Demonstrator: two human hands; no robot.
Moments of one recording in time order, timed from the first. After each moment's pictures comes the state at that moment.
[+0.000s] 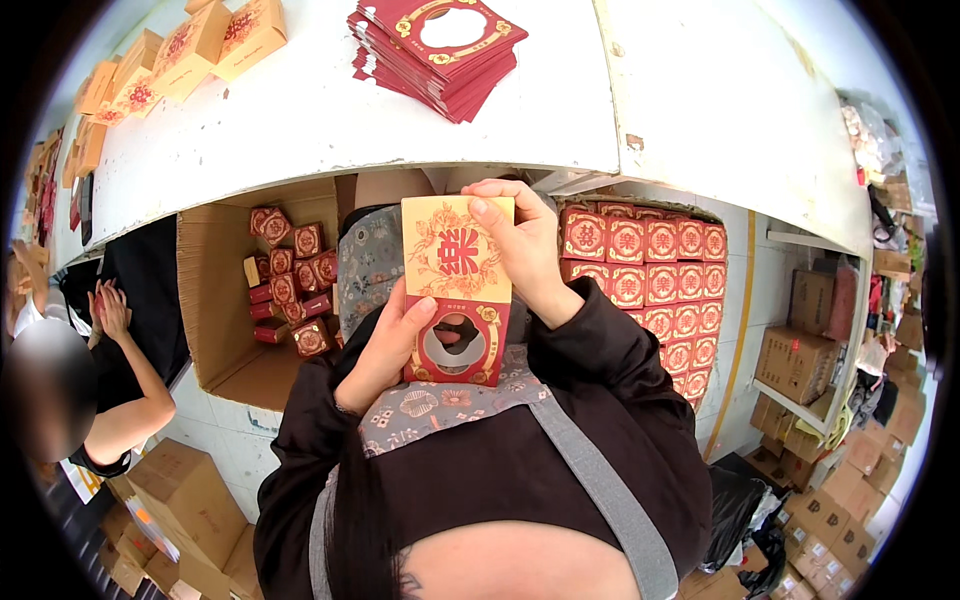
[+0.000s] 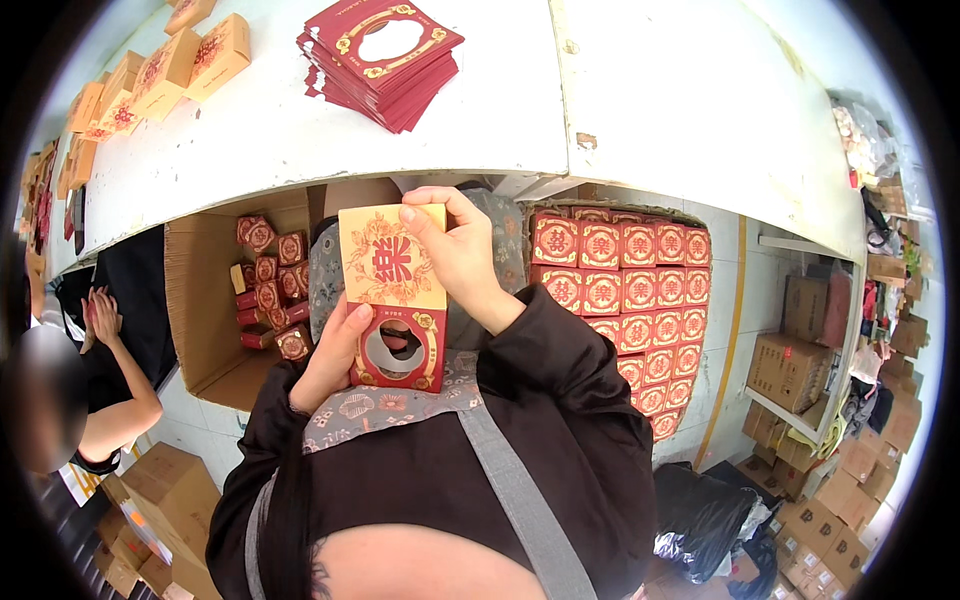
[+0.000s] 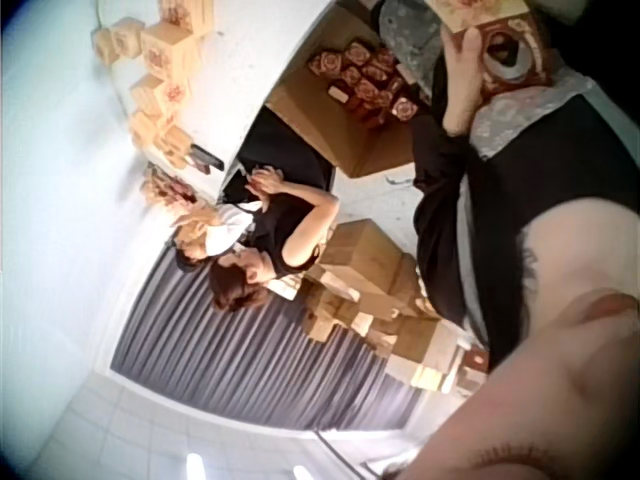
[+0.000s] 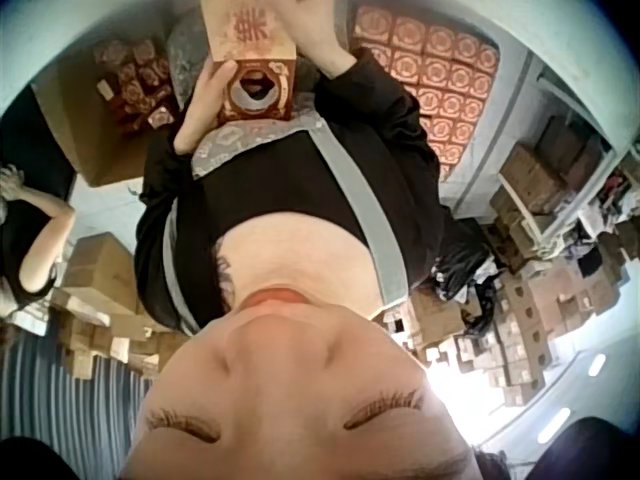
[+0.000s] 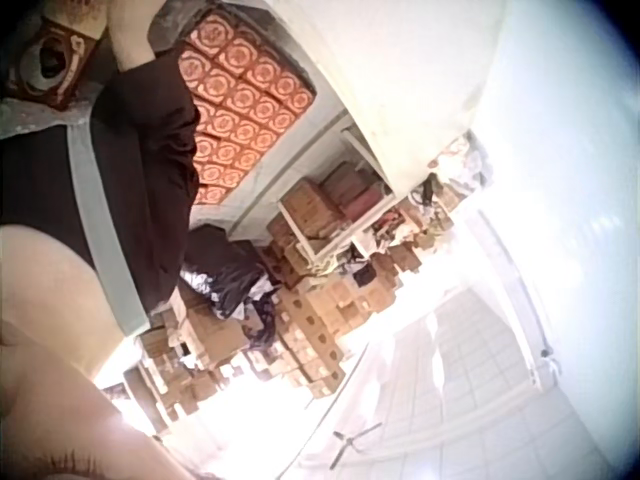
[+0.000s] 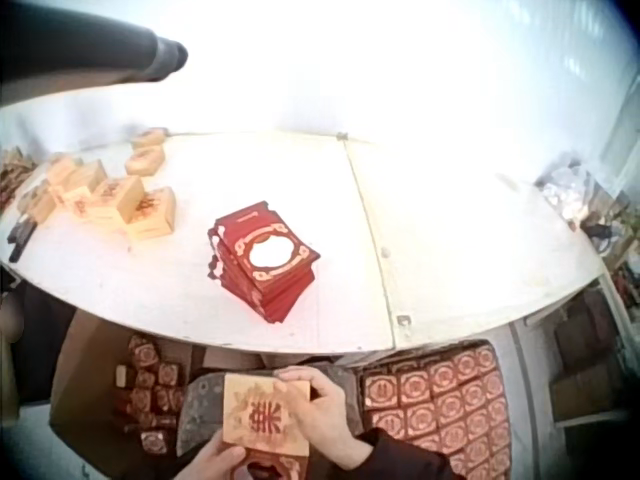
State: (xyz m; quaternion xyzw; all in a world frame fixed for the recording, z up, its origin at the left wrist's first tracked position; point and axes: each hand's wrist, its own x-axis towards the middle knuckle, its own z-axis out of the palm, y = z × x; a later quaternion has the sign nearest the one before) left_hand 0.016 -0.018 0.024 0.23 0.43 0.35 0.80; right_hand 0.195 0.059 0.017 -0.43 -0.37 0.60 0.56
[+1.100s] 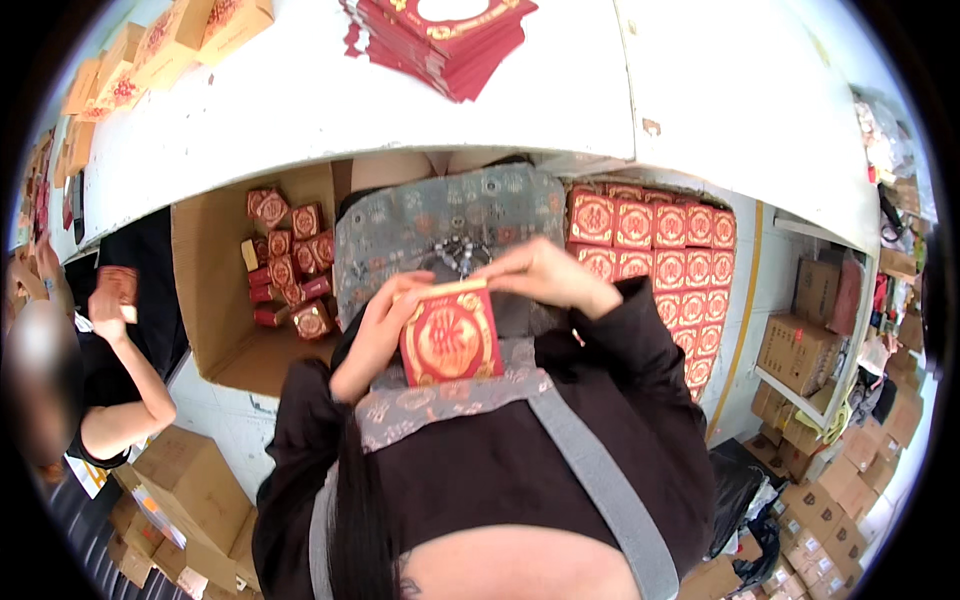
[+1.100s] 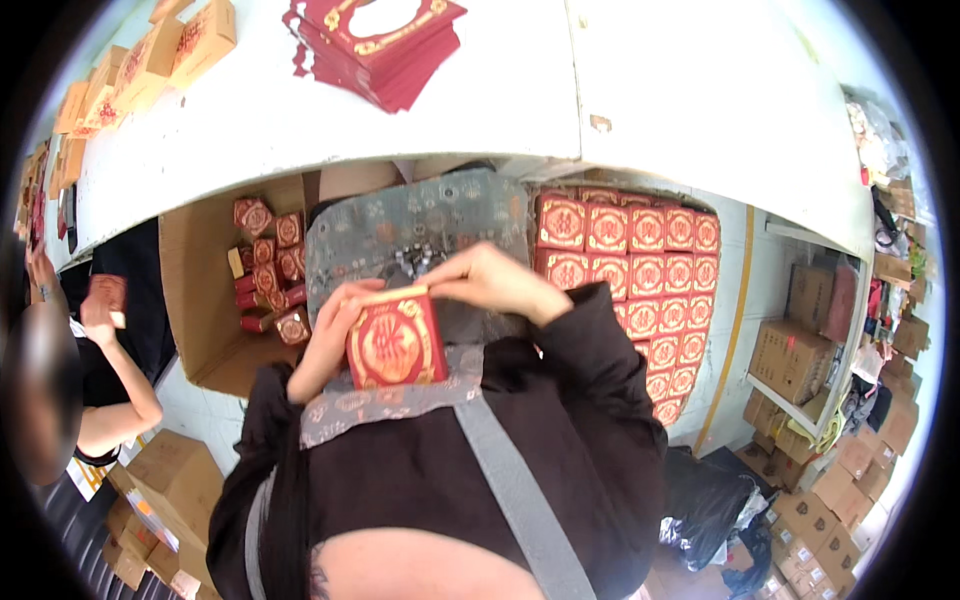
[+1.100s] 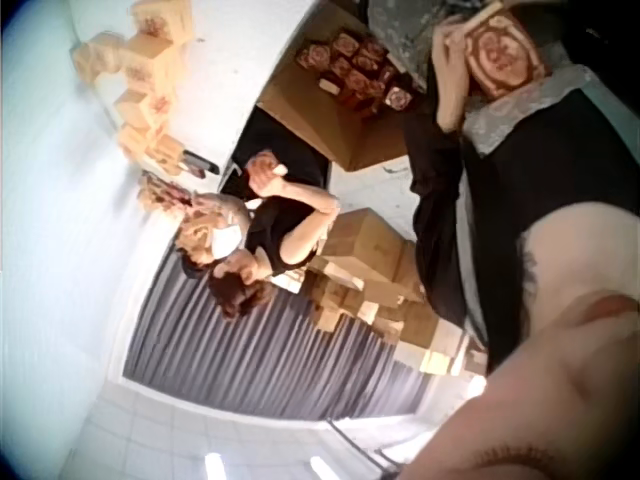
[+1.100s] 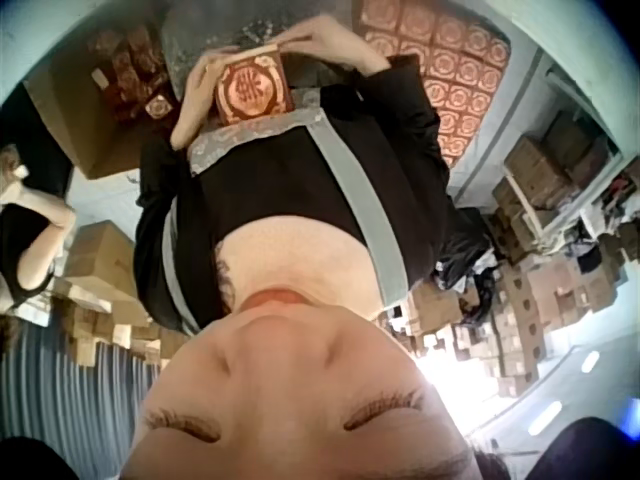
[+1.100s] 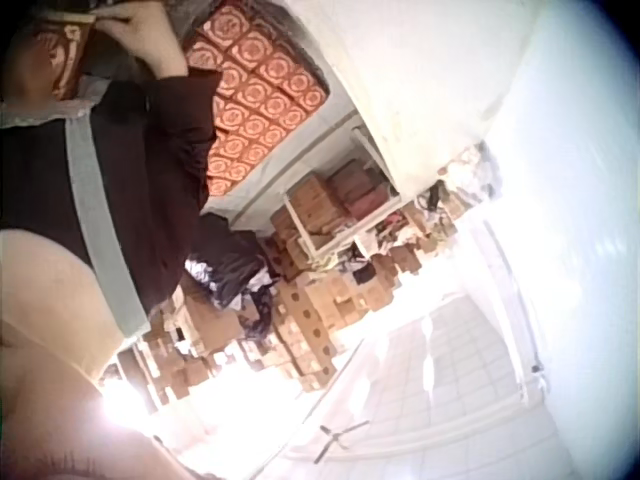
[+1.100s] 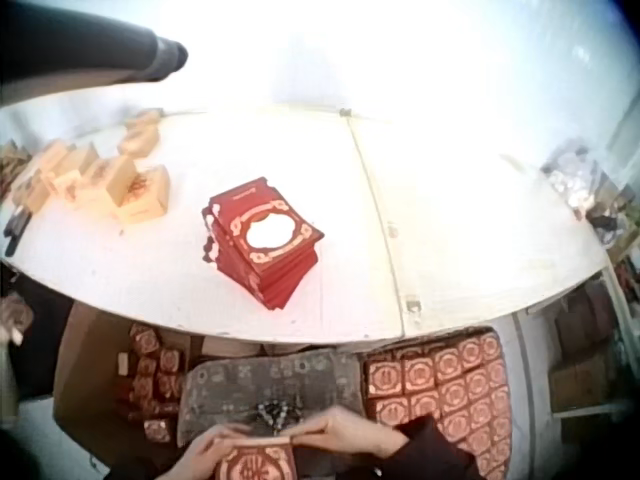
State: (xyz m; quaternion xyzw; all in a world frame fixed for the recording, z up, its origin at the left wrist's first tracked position) left_hand -0.012 -0.024 -0.029 0.38 0.46 0.34 0.73; right_hand 0.253 0.039 -0.012 -0.38 -0.65 0.63 0.17
